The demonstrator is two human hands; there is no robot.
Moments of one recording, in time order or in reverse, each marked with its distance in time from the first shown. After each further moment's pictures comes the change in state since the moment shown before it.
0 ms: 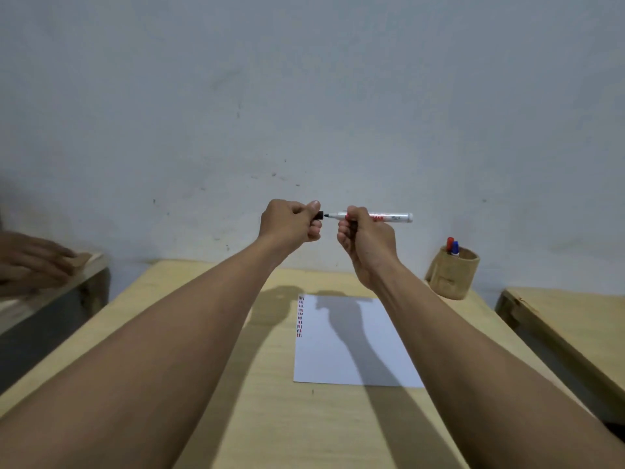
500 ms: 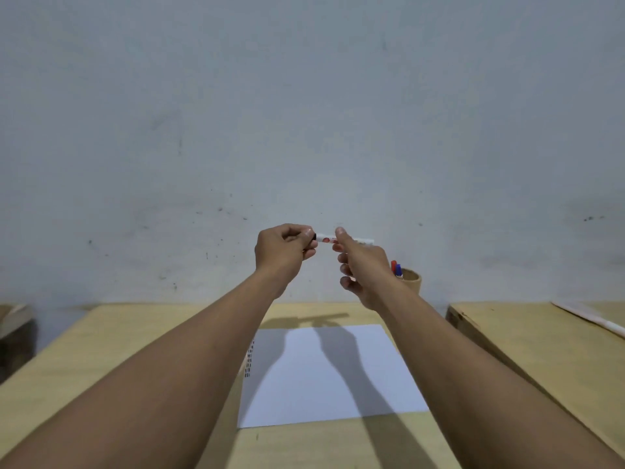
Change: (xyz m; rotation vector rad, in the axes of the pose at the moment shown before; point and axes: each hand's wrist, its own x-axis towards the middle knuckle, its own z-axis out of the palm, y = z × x) left_hand -0.010 0.015 0.082 -0.201 -0.032 0.045; right_hand 0.006 -0.058 -0.066 -0.403 0.090 0.034
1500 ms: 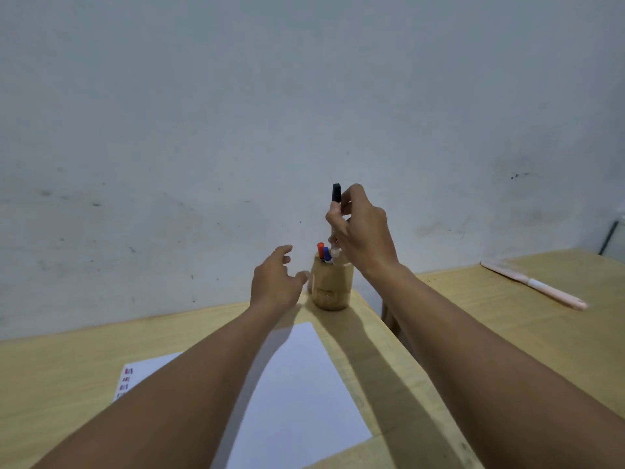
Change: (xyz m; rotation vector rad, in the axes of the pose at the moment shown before) left_hand 0.037 -0.140 0.135 0.595 -0.246 0.011; right_hand 0.102 0.008 -0.125 -0.754 0.303 -0.624
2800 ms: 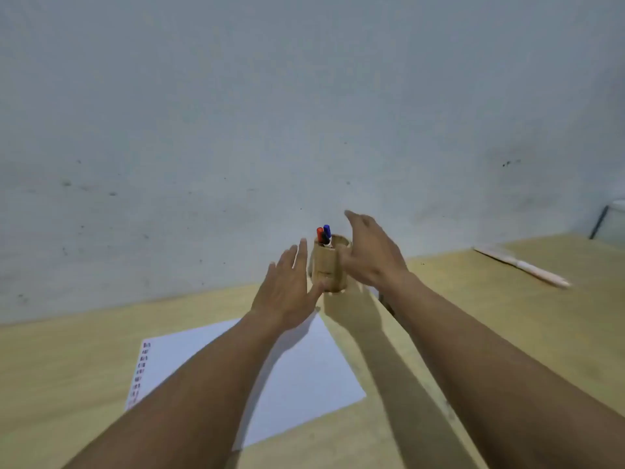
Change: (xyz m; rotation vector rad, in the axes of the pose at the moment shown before) left_hand -0.043 -0.012 -0.003 0.559 -0.238 0.353; right_hand -0.041 0.025 -0.011 -0.437 -0.304 0.102
